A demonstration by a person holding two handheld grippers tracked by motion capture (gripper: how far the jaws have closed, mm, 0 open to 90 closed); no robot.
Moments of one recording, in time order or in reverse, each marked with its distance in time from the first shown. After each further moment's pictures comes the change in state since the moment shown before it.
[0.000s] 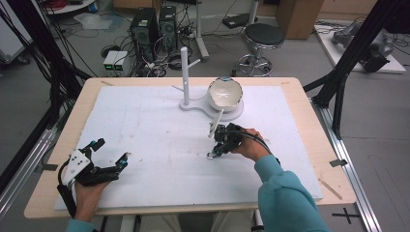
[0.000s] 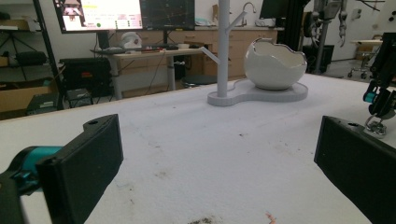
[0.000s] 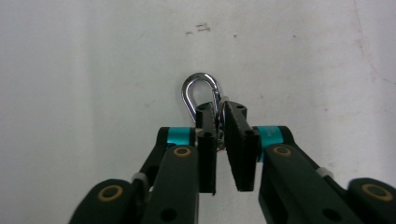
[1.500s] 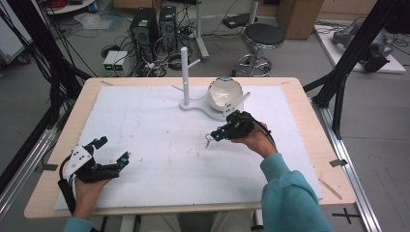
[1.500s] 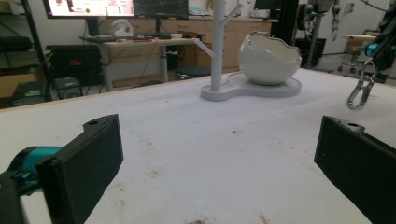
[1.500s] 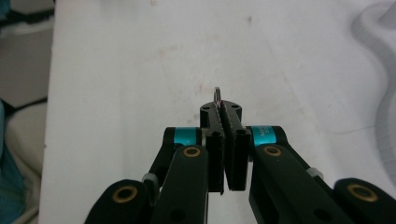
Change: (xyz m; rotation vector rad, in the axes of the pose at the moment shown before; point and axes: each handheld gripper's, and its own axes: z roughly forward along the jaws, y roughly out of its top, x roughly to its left) left arm 0.002 0.009 0.008 0.048 -0.045 -0.031; right arm -0.010 -0.017 -0.050 -0.454 0.035 0.144
